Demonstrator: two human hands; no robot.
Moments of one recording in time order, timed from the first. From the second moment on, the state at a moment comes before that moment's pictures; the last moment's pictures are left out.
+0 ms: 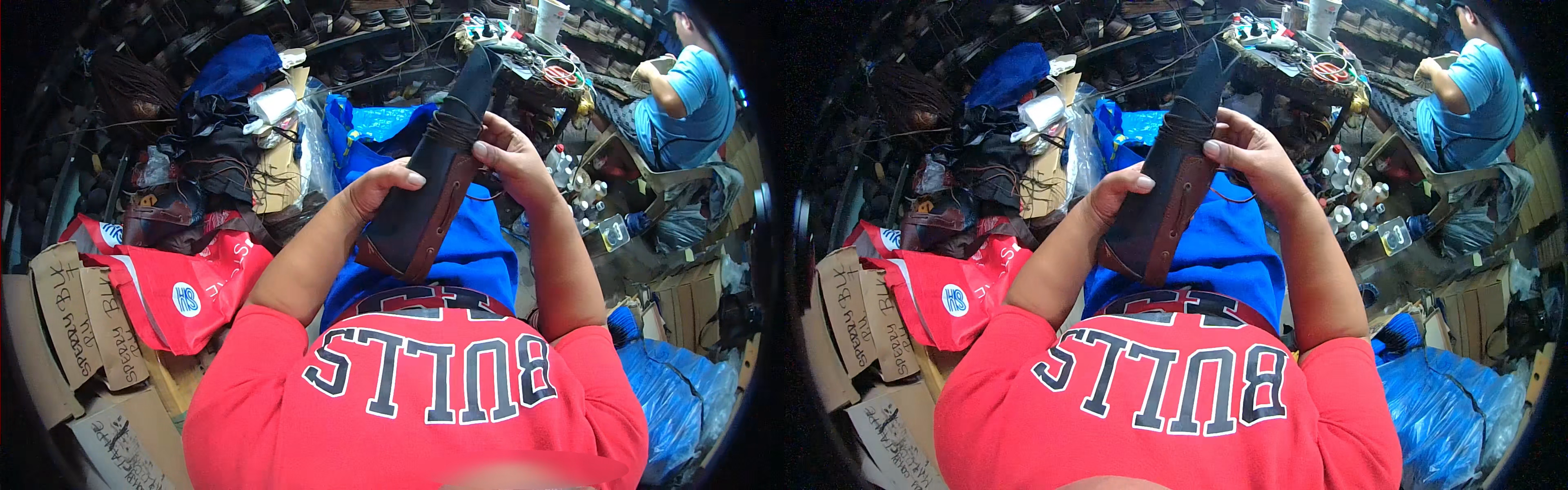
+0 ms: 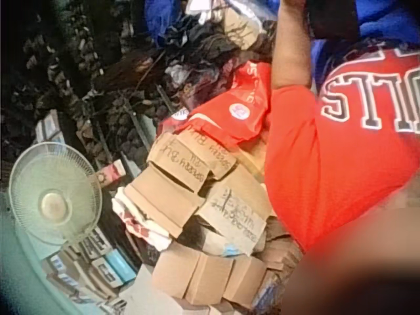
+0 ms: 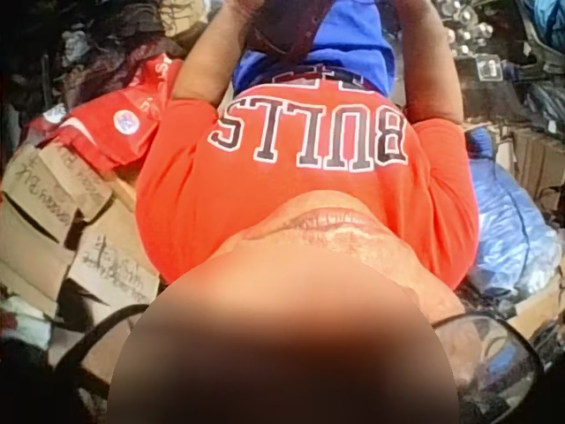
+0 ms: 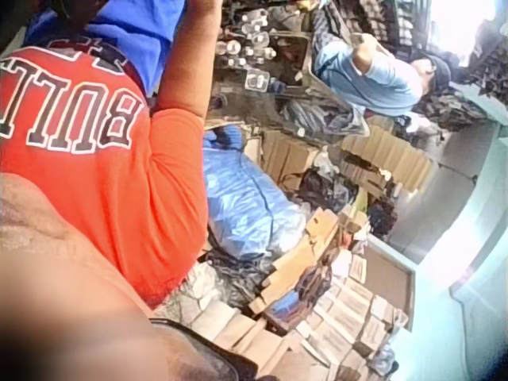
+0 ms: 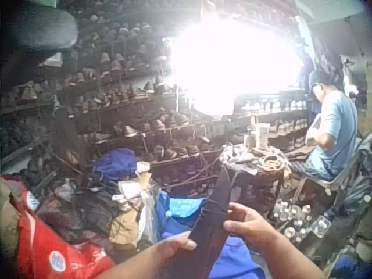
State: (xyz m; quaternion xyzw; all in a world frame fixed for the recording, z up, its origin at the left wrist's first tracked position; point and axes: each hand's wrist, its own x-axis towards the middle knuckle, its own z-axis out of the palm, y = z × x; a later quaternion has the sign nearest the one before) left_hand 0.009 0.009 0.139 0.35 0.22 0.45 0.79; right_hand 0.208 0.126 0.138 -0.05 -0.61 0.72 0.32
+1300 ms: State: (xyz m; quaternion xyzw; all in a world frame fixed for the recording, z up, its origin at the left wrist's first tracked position) left_hand -0.046 0.016 0.082 0.65 0.72 0.09 0.21; right_hand 0.164 0.116 0.040 -0.18 -0.92 0.26 0.23
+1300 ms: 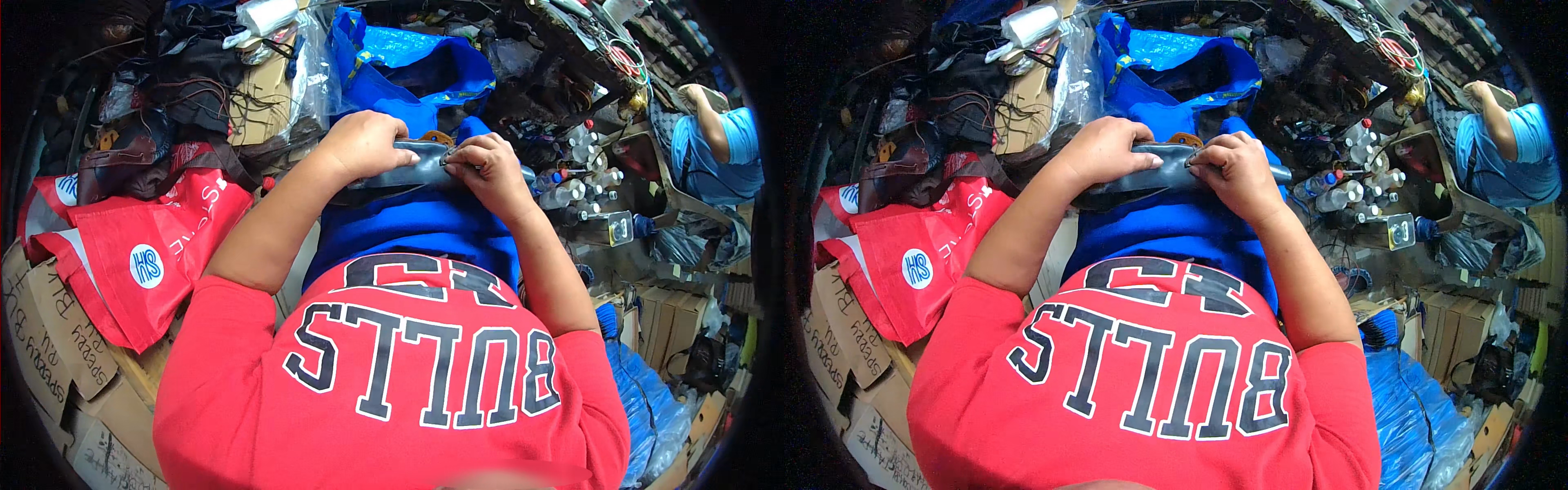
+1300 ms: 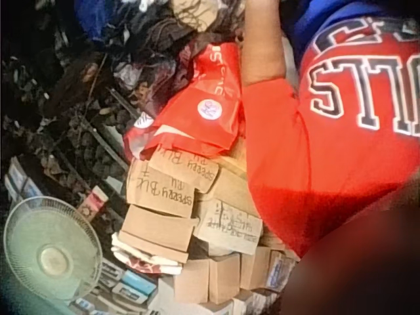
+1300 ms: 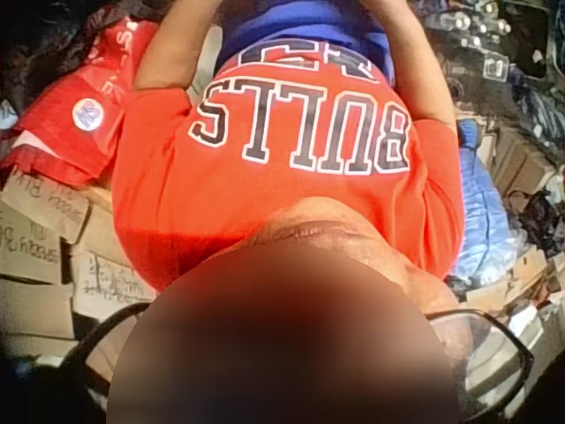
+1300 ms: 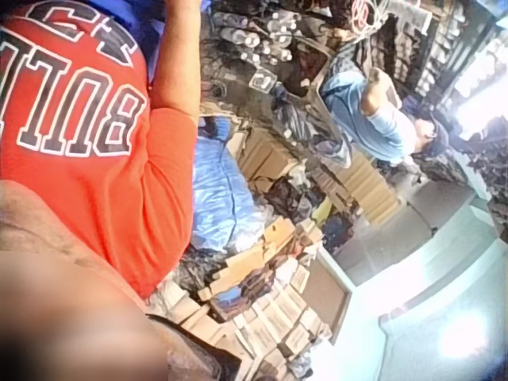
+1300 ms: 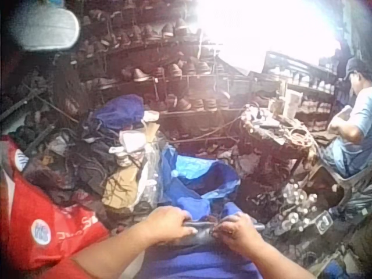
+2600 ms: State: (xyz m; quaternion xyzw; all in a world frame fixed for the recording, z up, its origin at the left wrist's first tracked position) left_hand -0.133 0.063 0.112 0.62 0.74 0.14 -0.22; right_hand 0.894 0.130 0.178 -0.94 -0.29 -0.18 0.10
